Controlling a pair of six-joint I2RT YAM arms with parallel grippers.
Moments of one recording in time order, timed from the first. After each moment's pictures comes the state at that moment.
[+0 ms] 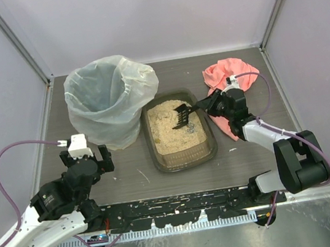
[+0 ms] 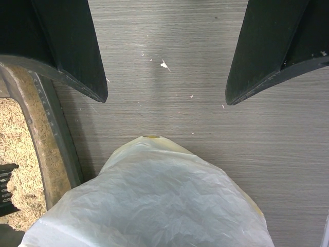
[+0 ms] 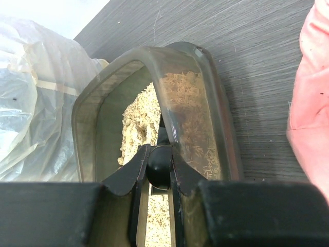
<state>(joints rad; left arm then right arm) -0.97 0.48 0.75 -0.89 -0.82 -0.56 0.22 1.35 0.59 0.41 -0.23 0.80</state>
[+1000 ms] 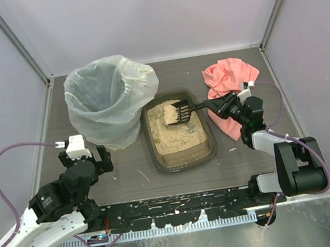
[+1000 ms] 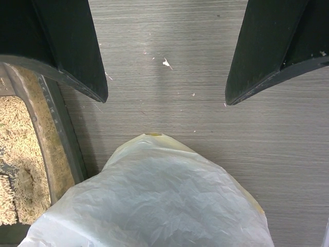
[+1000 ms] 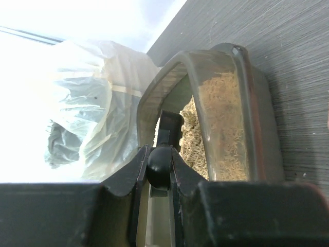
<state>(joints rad) -0.97 0.45 0.74 -0.88 -0.82 -0.56 0.03 1.30 0.41 0.76 -0.50 1.08</state>
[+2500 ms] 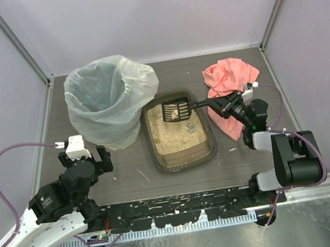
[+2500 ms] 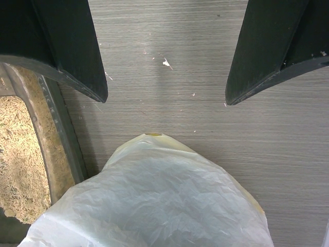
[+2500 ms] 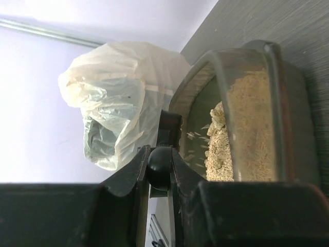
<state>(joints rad) -0.97 0.44 0.74 -0.88 -0.82 -0.56 -0.05 1.39 0.35 1.03 -0.64 1.28</state>
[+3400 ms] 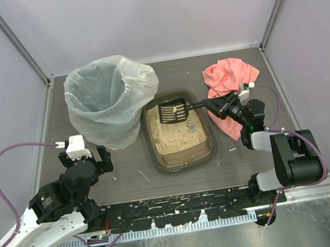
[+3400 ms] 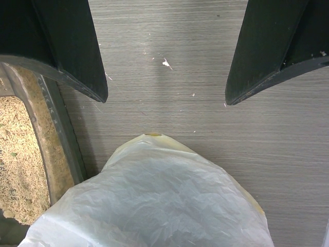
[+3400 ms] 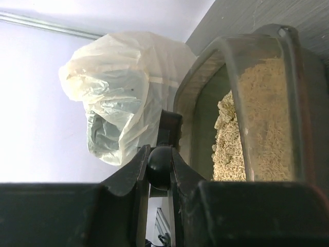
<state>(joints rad) -0.97 0.45 0.74 -0.88 -0.82 -0.56 -0.01 1.41 0.36 1.05 -0.63 1.32</state>
